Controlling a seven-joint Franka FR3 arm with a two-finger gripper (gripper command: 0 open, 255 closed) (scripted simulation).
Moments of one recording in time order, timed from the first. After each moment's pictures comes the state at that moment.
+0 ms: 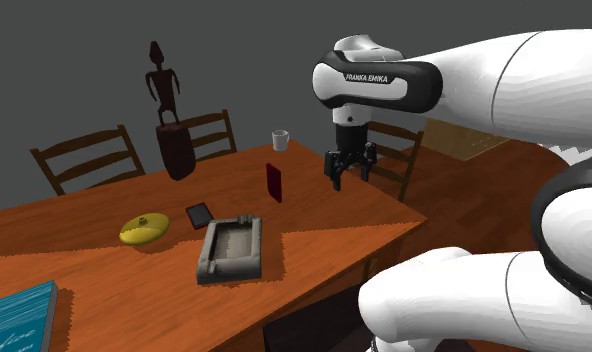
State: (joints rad) arm 0.00 -0.74 -0.06 -2.41 -0.06 1.50 -0.14
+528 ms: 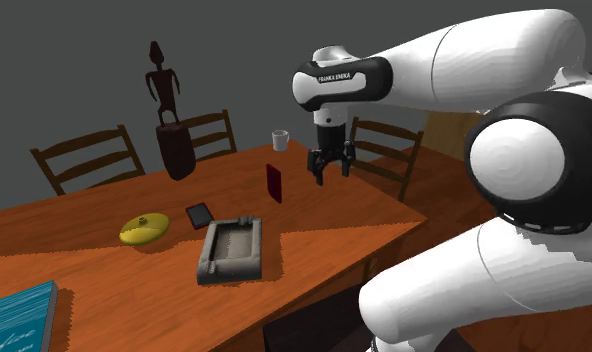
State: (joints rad) arm 0.02 -0.50 -0.05 -2.30 -0.05 1.63 -0.14
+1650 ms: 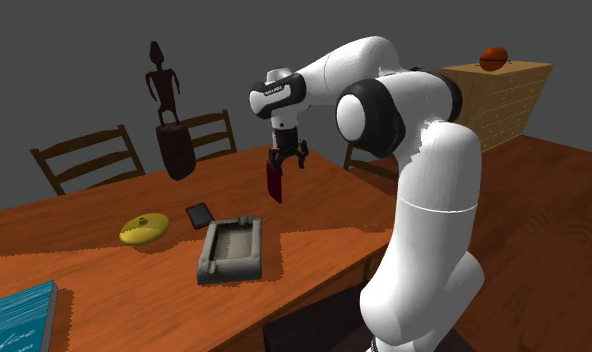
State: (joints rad) arm 0.07 0.17 -0.02 -1.75 -0.03 1.75 -0.14
